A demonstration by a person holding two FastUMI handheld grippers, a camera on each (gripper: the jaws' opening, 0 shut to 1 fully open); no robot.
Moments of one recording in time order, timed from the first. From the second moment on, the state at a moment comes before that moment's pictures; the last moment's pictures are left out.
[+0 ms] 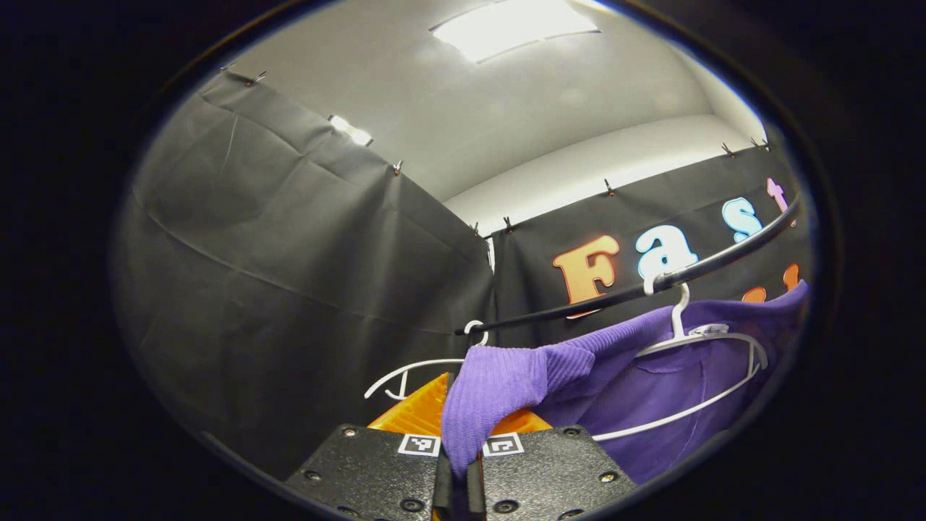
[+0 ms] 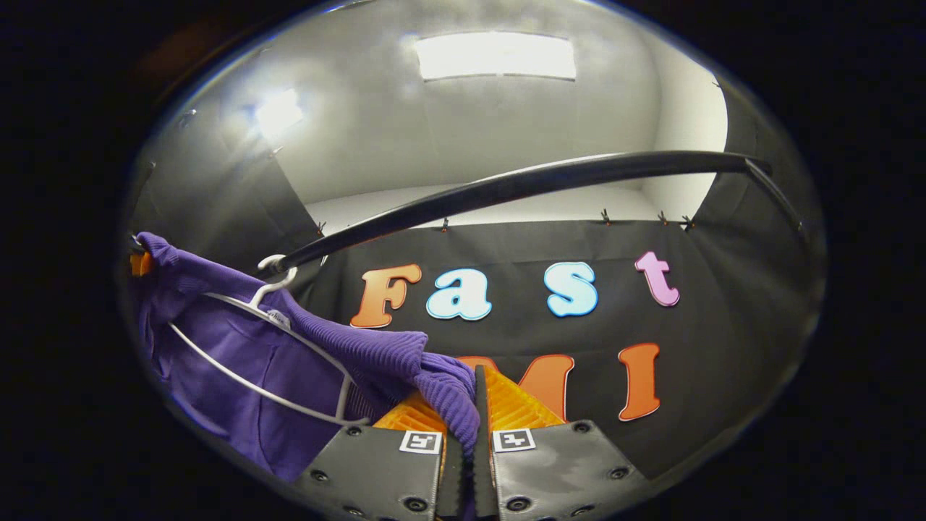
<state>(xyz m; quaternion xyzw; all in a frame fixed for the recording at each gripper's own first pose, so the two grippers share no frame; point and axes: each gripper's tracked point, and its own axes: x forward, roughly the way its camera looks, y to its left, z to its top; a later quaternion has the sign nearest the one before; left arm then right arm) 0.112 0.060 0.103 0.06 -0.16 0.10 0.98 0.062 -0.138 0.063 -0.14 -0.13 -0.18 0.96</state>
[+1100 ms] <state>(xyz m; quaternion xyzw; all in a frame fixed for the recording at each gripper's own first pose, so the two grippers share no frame) 0.242 0.087 0.098 0.07 -0.14 0.04 0.99 0.131 -0.151 0.053 -0.10 -0.11 -0.21 0.97</state>
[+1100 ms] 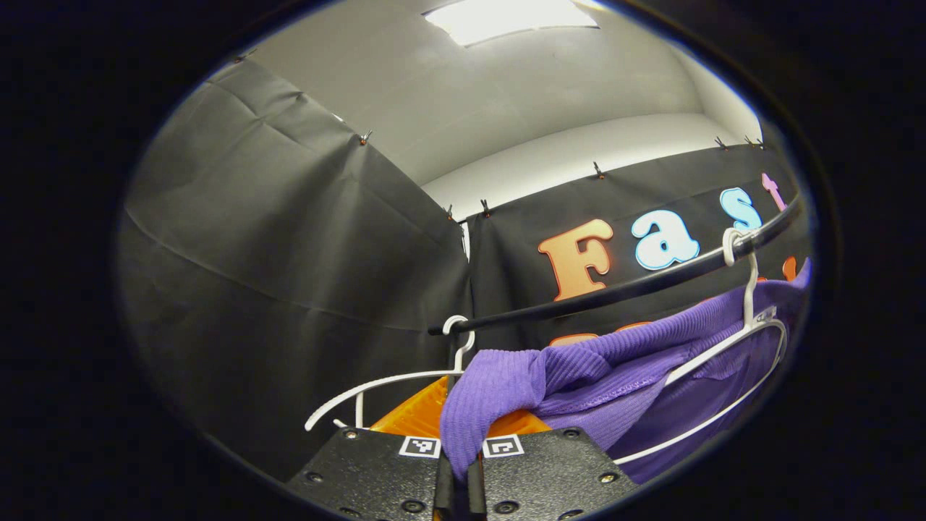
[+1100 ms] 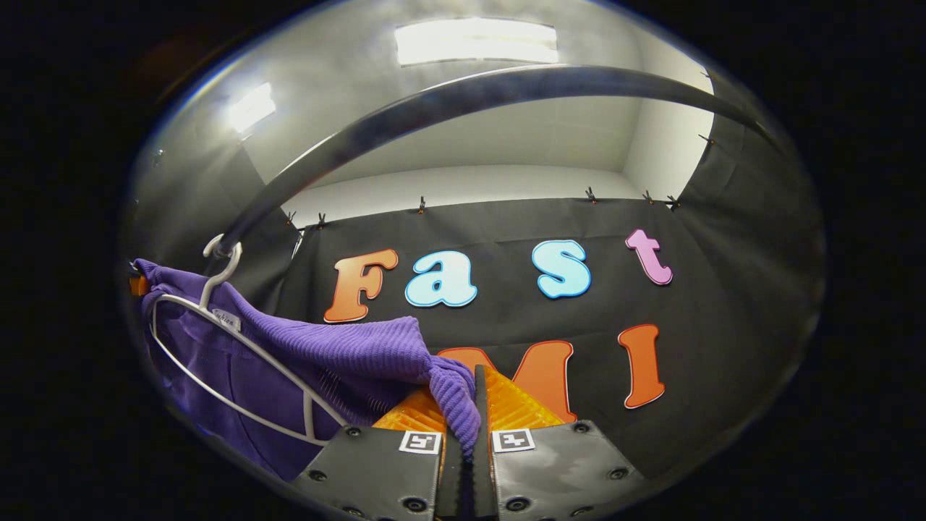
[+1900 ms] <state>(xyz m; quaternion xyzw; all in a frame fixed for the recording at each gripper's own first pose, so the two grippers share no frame) 0.253 0.097 -0.020 0.05 0.01 0.03 1.00 0.128 -0.130 0.058 -0.11 -0.11 -0.19 0.97</state>
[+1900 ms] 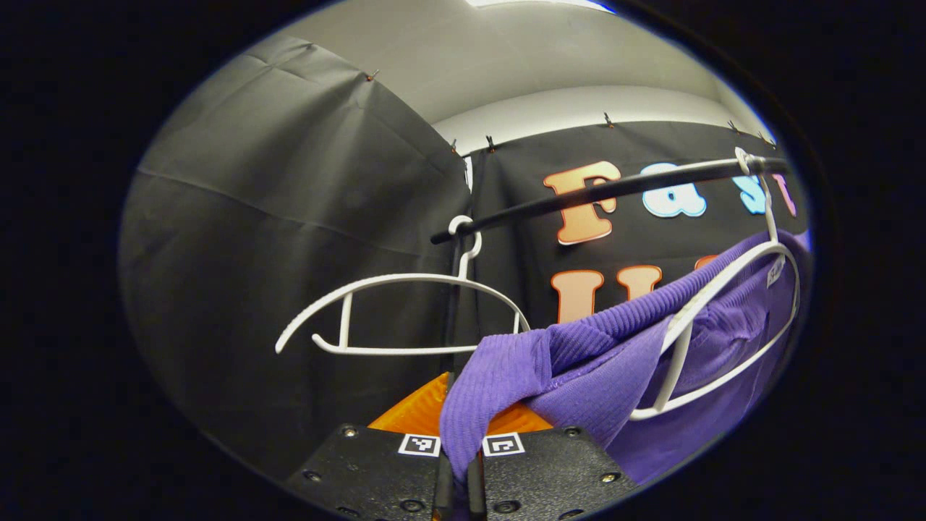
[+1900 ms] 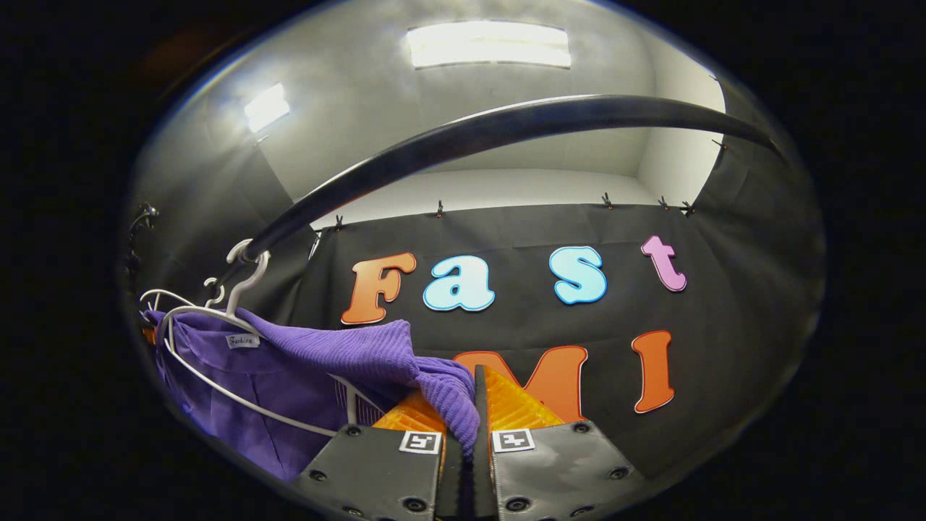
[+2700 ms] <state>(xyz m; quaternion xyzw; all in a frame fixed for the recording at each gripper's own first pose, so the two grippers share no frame) 0.253 0.081 -0.164 0.07 0.16 -0.01 0.98 0.124 -0.114 0.062 -0.13 -0.11 -0.17 0.97</state>
